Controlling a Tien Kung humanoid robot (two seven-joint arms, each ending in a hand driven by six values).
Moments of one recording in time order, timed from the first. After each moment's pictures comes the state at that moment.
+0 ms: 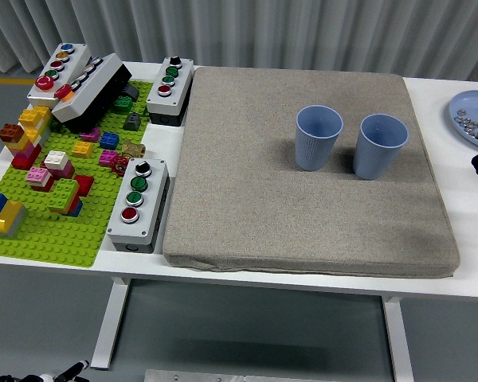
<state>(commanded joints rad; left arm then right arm) -0.16 0.08 -1.26 -0.18 1.44 -0.22 0.11 0.68 -0.20 1.35 1.02 -0.79 -0.33 0.09</state>
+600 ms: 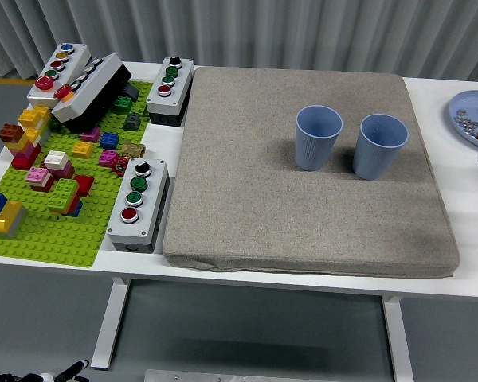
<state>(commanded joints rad) -0.16 0.08 -1.27 -0.18 1.45 -0.22 0.12 0.68 -0.21 1.37 1.03 -0.80 -0.33 0.09</state>
